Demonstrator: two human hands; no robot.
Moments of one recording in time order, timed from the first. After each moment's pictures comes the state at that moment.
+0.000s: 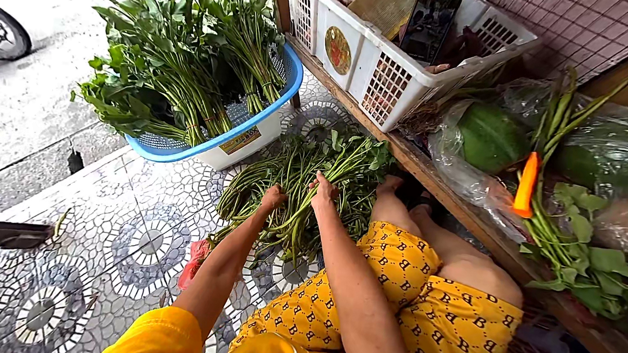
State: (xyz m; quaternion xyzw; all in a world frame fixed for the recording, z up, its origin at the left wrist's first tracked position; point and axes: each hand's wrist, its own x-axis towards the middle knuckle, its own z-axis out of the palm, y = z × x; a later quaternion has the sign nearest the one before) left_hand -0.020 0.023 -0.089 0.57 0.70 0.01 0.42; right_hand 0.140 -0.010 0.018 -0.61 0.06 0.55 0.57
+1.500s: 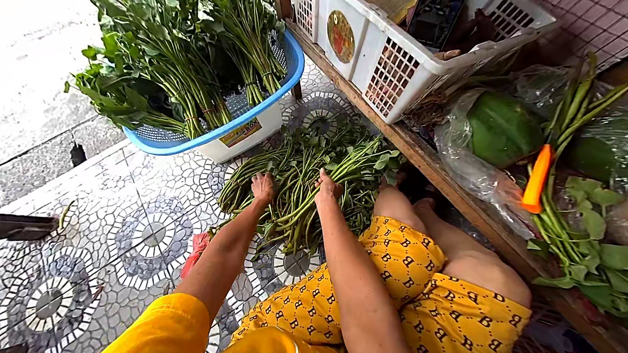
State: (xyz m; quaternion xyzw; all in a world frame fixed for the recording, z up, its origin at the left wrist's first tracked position) left_hand -0.034 0.026 -0.094 0.58 0.77 0.01 0.26; right_hand 0.143 -0.018 0.011 -0.65 0.06 0.52 0.55
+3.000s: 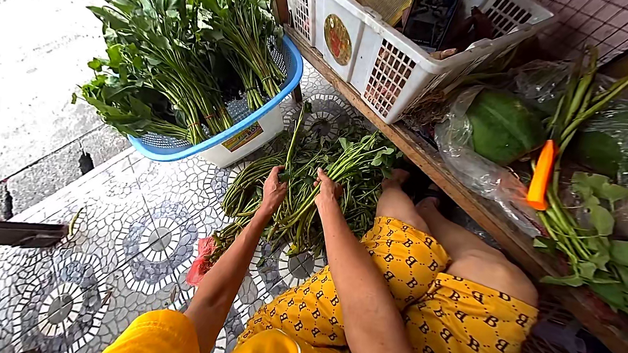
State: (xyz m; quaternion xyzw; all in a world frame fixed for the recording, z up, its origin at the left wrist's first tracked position) left_hand 0.000 -0.008 -0.015 0.60 0.67 0.26 0.36; right_hand 0.139 -0.016 0.008 -0.63 0.03 0.54 0.56
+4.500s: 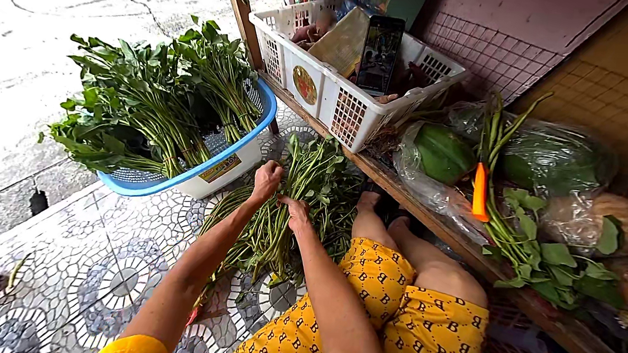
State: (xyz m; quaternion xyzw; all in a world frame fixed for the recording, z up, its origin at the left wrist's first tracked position) left_hand 0.039 0.075 0.033 0.71 0.57 0.26 0.32; right_hand 0.135 -0.005 0.016 -0.60 -0.09 0.62 0.50
